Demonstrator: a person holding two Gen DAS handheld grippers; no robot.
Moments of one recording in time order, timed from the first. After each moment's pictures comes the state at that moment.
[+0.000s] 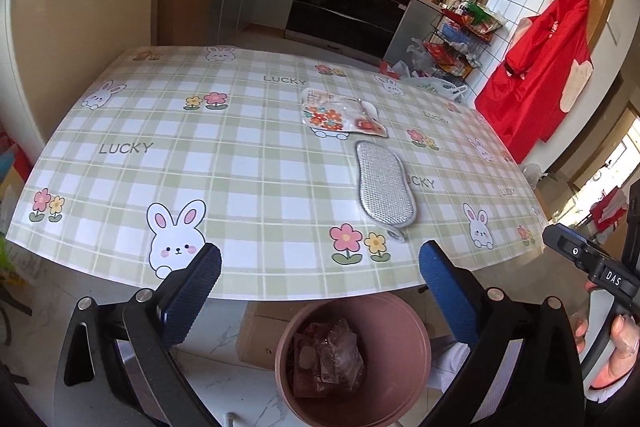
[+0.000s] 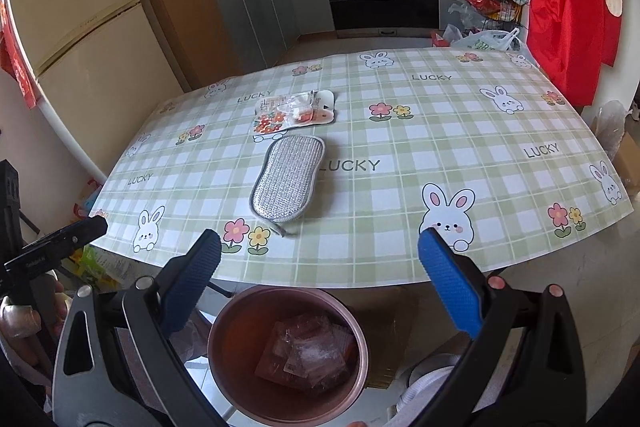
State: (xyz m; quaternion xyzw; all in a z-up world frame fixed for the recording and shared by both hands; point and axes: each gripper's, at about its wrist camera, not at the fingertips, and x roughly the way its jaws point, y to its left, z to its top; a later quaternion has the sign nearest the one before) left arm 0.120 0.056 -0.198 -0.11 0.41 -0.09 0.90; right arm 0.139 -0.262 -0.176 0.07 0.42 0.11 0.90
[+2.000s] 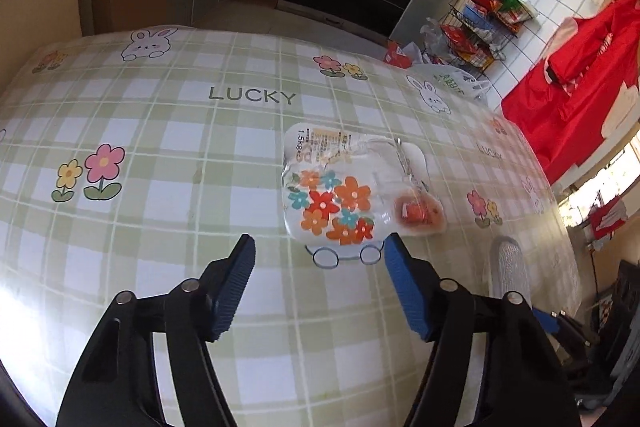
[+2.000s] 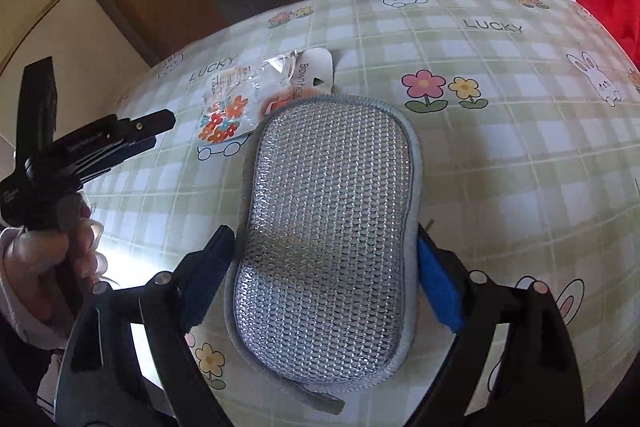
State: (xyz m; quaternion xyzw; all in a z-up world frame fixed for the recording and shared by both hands) left arm 0.396 0.024 -0.285 -0.14 0.46 -0.10 0.87; right arm 0.340 -0.249 -0.286 0.10 0.51 0.13 0.85
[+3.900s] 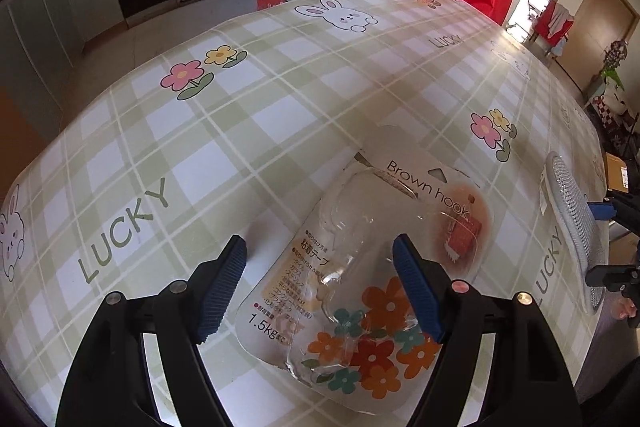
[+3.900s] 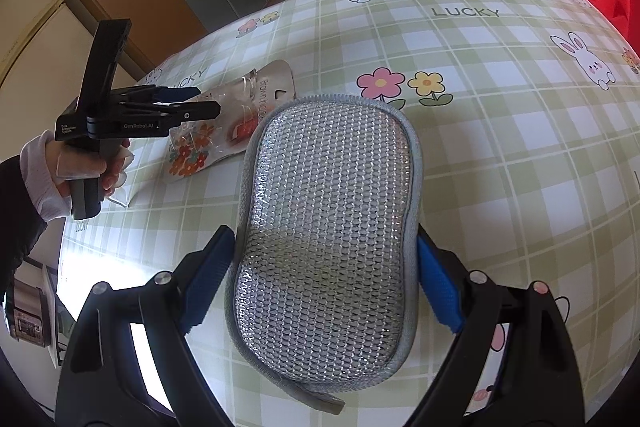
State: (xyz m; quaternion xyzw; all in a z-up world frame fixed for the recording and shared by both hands) left arm 0.504 -0.047 -0.326 0.13 0.50 -0.32 0.79; right arm 0.356 -0.283 -0.300 0.13 0.51 0.11 0.84
